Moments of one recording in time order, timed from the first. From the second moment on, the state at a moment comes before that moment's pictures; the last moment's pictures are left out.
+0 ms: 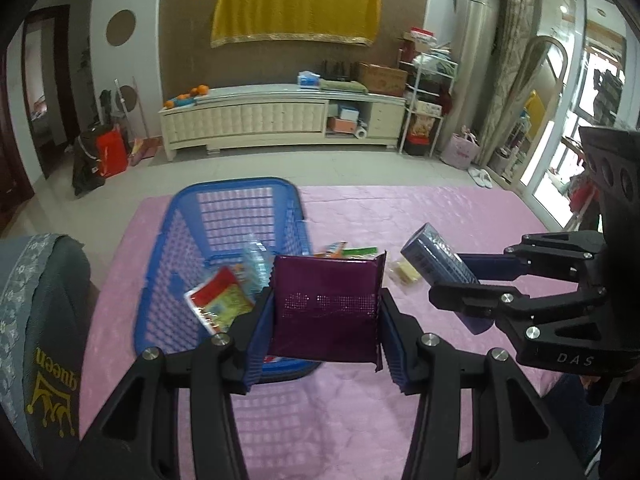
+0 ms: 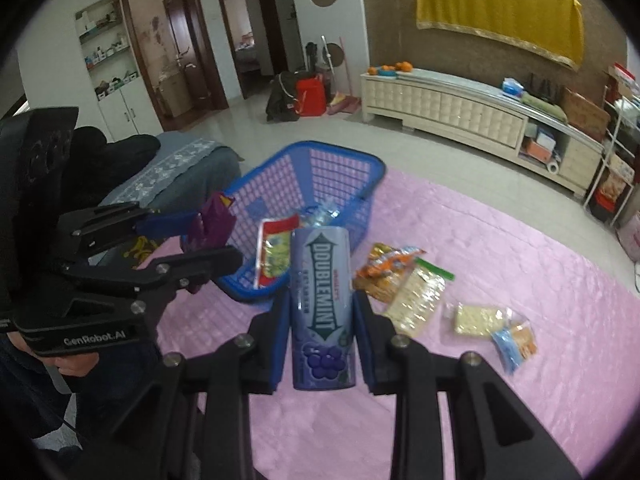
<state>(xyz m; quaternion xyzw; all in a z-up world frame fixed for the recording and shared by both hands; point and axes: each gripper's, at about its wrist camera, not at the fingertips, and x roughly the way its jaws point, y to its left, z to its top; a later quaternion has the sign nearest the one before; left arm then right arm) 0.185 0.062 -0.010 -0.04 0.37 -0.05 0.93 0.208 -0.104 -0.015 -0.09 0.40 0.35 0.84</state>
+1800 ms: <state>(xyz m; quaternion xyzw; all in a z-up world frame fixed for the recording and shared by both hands) 0.182 0.166 -0.019 -0.05 0.39 0.01 0.92 0.234 -0.001 -0.015 -0.10 0.41 0.38 0.83</state>
